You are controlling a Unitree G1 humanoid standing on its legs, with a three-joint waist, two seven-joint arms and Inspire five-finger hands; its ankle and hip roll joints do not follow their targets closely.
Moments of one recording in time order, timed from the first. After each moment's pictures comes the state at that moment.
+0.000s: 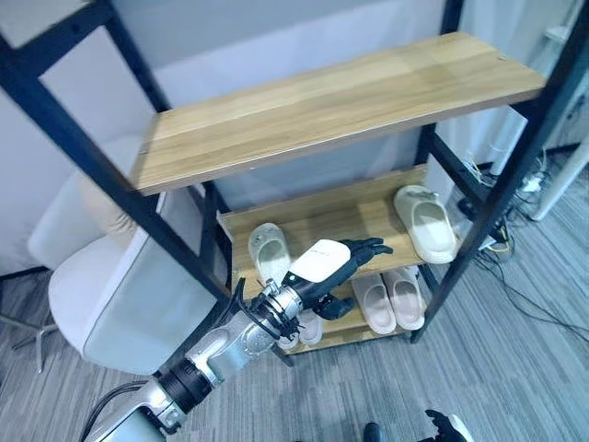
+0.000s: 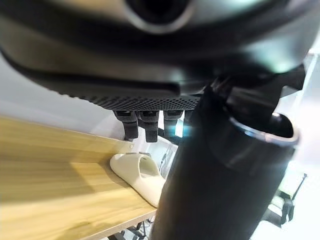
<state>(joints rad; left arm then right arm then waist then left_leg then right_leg) -0.45 0.44 -0.70 0.16 0.60 -0.25 0.20 0.06 -0.35 0.27 1.12 -0.10 -0.08 -0.29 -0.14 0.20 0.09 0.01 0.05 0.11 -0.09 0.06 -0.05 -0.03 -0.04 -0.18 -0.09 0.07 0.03</state>
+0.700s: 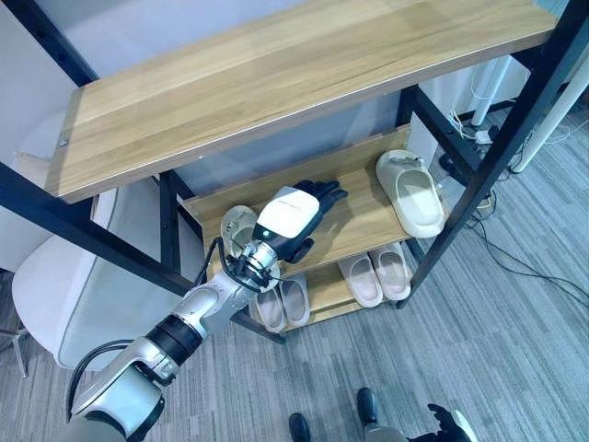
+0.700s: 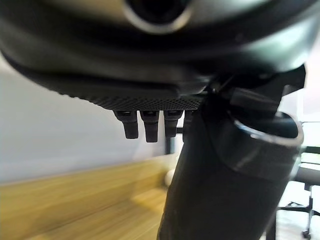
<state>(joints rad) -0.65 0.52 -0.64 0.38 0.75 -0.11 0.37 0.06 -0.35 0.27 1.12 -0.06 -0.12 -0.29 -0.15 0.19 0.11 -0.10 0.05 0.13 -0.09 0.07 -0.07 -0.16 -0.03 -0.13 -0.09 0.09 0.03</state>
